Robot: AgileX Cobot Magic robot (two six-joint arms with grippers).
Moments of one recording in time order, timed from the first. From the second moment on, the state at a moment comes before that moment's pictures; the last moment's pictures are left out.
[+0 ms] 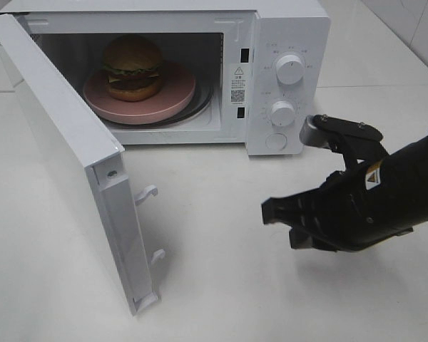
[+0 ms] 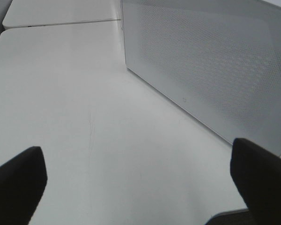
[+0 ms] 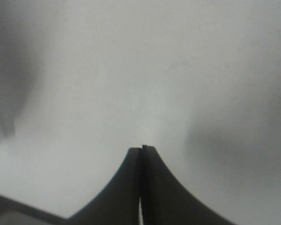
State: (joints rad) left arm -0.03 -0.01 -0.52 -0.12 1.08 0.11; right arm 0.57 1.44 -0.58 0.25 0.25 0.28
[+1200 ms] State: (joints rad) left arm -0.03 -0.01 -0.52 -0.12 1.08 0.11; right arm 0.57 1.35 -0.75 0.04 0.93 -1.21
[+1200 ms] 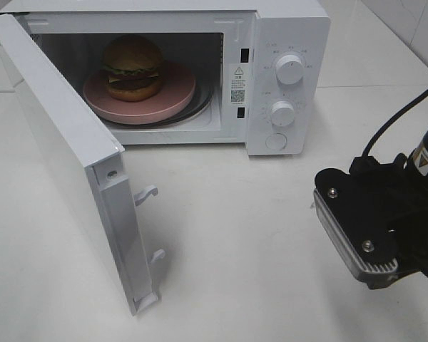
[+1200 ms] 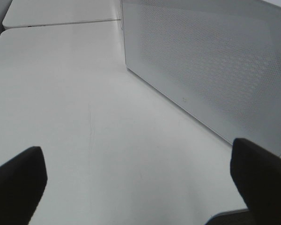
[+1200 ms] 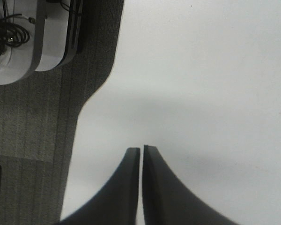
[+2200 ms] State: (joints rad) left arm -0.03 -0.01 -0.52 -0.12 1.08 0.11; right arm 0.57 1.34 -0.83 -0.07 0.64 -1.20
